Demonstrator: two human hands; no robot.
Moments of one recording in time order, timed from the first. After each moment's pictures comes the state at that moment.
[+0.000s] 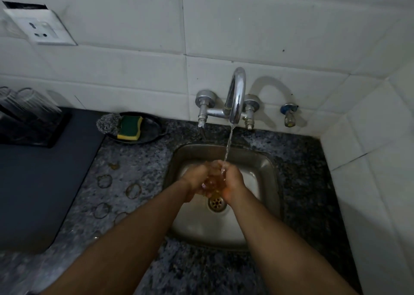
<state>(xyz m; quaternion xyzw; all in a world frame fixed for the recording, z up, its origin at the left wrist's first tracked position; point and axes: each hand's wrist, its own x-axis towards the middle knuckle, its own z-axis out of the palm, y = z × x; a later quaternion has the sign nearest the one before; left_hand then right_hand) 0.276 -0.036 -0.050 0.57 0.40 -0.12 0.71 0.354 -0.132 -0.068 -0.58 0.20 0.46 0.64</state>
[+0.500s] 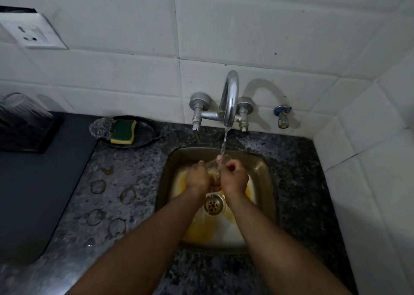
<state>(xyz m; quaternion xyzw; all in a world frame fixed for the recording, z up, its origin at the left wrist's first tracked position) 0.298 -0.063 -0.058 0.49 0.51 0.05 0.71 0.357 -0.140 -0.082 -0.82 0.01 0.18 0.55</state>
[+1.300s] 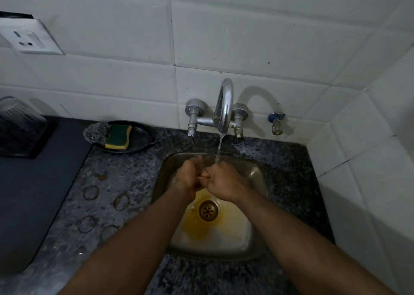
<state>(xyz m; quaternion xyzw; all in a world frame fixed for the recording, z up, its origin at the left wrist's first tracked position) 0.306 -0.033 -0.052 0.40 0.51 0.03 0.76 0.383 -0.146 -0.024 -0.82 -0.52 0.18 0.18</state>
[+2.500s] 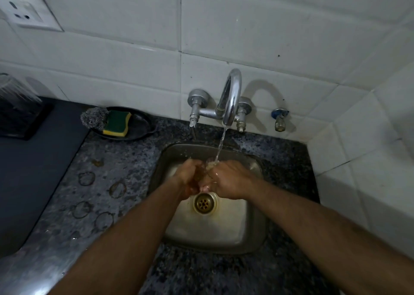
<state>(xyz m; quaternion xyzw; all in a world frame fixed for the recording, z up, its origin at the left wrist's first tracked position) 0.291 -0.040 -0.061 0.41 0.45 -0.06 0.79 0.388 -0.155 -0.002 -0.76 -0.62 0.21 -0.03</state>
